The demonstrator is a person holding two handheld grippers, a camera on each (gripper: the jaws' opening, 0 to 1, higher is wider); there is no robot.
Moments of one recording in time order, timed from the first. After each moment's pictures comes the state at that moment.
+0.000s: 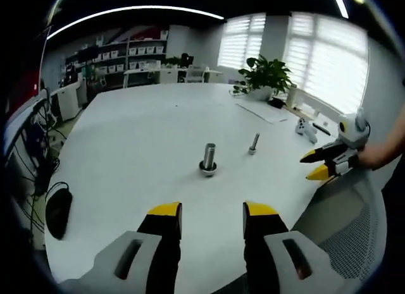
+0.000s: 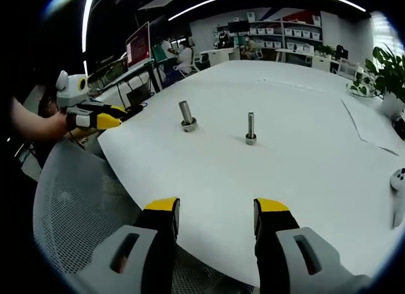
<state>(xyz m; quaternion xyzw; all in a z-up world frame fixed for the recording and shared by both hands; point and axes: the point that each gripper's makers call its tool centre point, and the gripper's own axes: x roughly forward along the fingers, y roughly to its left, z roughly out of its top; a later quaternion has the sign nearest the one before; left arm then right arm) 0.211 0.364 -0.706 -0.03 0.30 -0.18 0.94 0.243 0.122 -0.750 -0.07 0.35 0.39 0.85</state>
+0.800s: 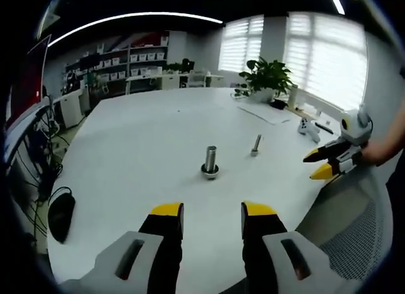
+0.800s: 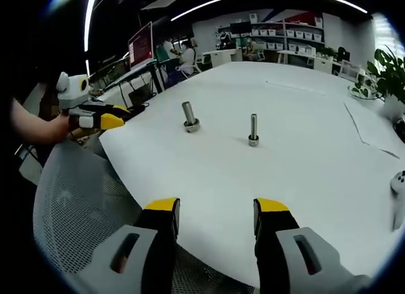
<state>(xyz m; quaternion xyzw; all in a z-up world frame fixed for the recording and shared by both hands) 0.212 0.359 -0.707 -0.01 0.28 -0.18 0.94 0.241 0.126 -0.748 -0.07 0.34 0.40 0.85</state>
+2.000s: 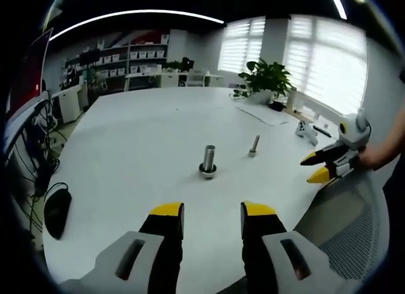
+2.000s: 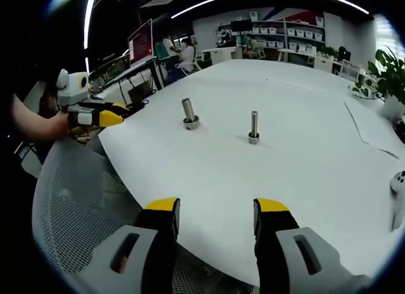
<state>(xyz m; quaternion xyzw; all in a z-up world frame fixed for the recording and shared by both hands) 0.213 0.361 -0.708 -0.03 0.29 -0.18 0.94 0.240 0.124 -0.752 -0.07 0.35 0.40 0.85</state>
